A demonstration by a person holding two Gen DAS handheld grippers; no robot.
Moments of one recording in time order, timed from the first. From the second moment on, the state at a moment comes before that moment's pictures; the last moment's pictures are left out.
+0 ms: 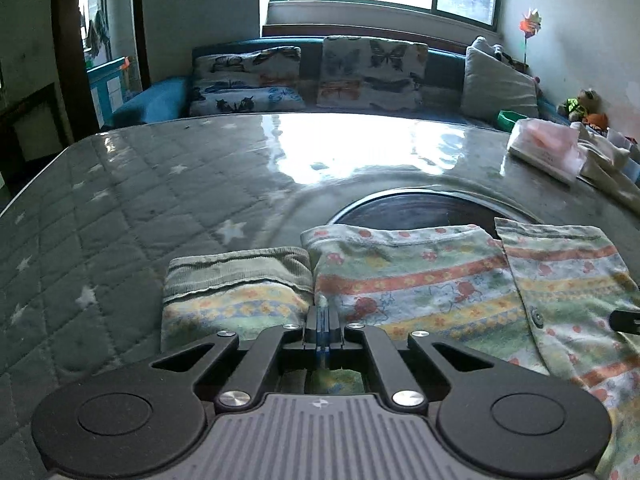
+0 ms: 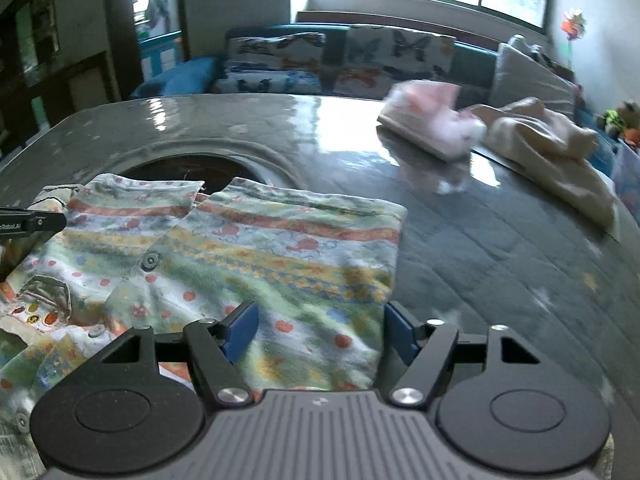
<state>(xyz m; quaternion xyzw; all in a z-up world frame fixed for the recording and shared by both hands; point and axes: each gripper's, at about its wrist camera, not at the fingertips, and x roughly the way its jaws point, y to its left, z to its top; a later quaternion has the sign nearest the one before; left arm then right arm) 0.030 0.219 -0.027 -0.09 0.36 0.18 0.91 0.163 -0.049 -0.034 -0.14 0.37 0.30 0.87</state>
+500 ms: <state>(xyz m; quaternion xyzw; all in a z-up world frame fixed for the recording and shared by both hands) -0.005 0.209 0.001 -0.10 0.34 0.15 0.92 0.115 -0.156 0.007 -0.10 0.35 0.25 0.90</state>
